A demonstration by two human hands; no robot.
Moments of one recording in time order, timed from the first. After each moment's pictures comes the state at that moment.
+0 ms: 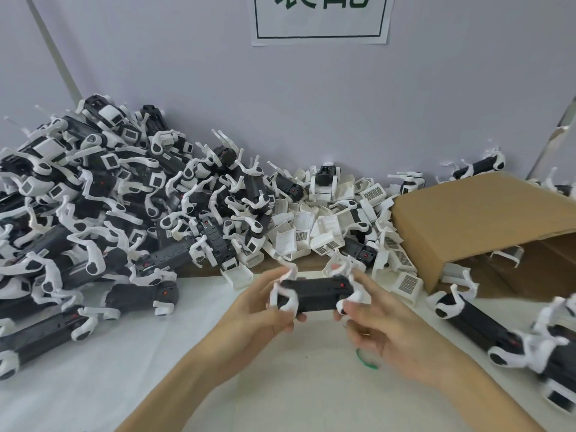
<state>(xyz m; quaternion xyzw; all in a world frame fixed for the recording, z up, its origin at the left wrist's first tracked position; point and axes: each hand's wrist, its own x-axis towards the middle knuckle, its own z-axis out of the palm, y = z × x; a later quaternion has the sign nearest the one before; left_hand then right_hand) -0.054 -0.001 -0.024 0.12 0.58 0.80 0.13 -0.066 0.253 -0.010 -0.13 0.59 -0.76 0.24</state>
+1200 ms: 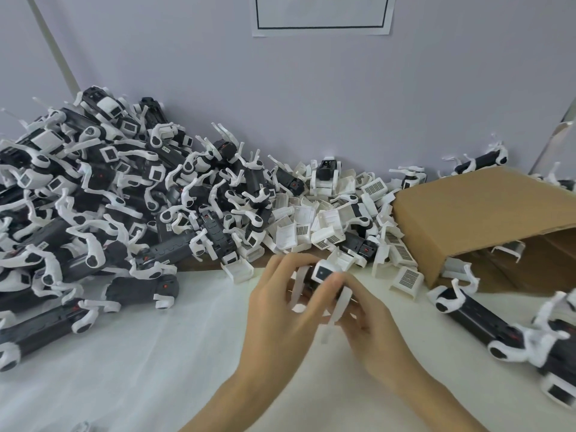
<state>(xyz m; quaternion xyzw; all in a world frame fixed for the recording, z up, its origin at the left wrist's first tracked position) -0.015 0.064 0.015 0.08 0.76 0.61 -0.22 -0.060 0.222 -0.044 -0.20 0.77 -0.61 -0.05</state>
